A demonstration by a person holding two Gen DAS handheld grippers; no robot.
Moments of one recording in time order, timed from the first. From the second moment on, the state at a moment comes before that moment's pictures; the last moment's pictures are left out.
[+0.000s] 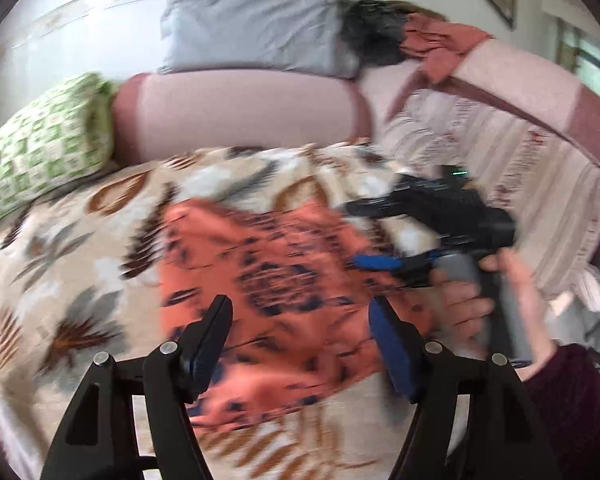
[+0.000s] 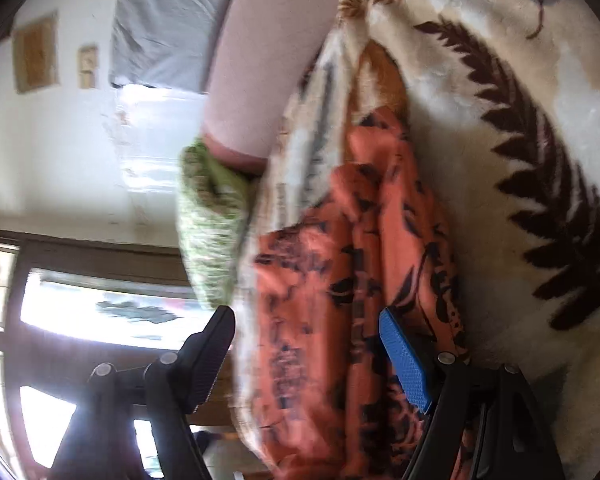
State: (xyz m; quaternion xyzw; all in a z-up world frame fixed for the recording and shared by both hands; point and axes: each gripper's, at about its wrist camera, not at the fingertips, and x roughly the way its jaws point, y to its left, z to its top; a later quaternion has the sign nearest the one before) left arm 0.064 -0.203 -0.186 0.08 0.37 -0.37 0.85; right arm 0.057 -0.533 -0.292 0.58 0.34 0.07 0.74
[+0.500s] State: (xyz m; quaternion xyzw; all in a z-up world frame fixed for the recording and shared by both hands) left arm 0.098 -0.197 -0.236 0.11 0.45 -0.30 0.84; right arm 0.113 -0.481 -0.266 0.37 0.40 0.03 0.84
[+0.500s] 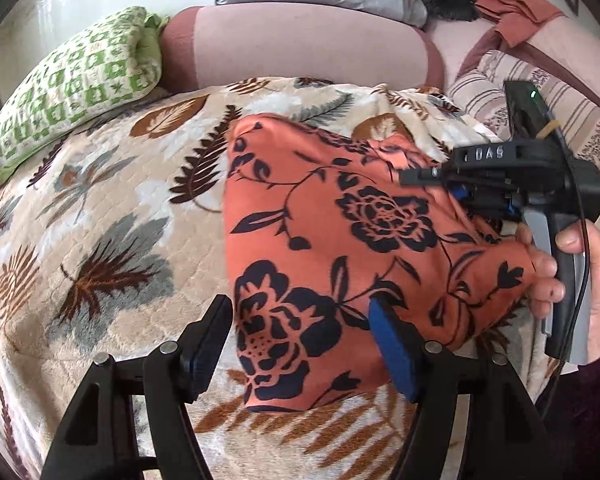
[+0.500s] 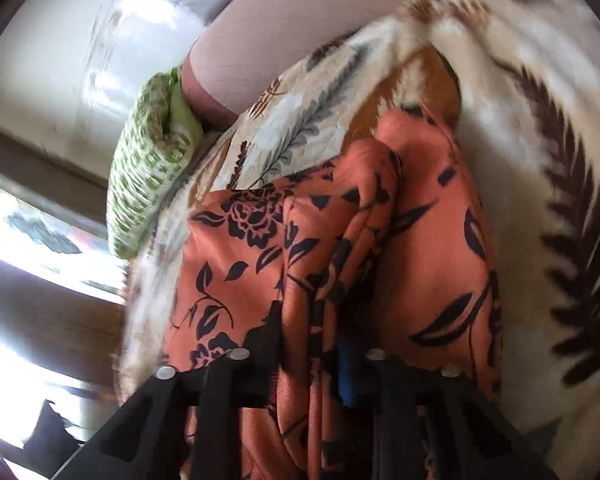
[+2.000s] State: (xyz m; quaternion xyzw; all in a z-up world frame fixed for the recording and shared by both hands) left arm 0.116 -0.212 -0.233 0.13 0.46 -0.27 0.84; right arm 0.050 -0.539 -0.249 0.36 0.41 0.02 0.84
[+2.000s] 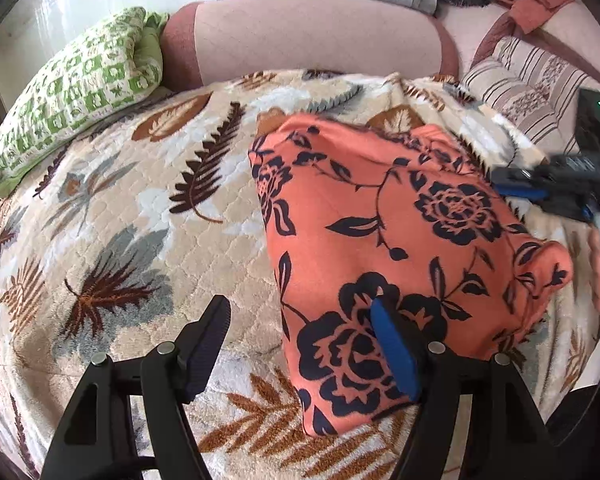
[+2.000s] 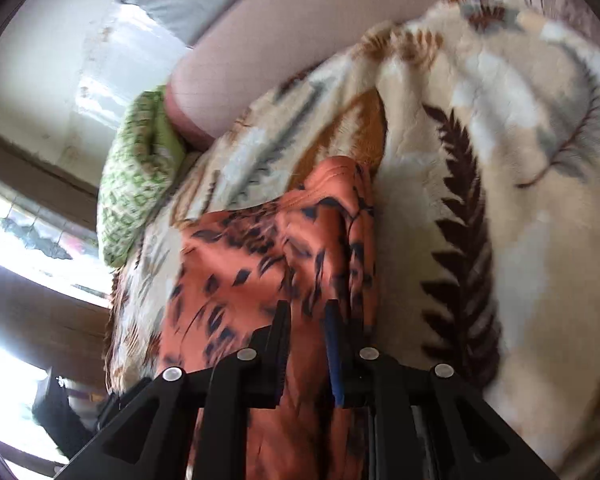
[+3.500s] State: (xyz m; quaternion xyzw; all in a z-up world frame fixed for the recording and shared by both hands) left arm 0.112 -0.178 -0.242 0.11 0.43 -0.33 0.84; right arm -0.002 -0.430 -0.249 0.21 0.53 -0.05 0.82
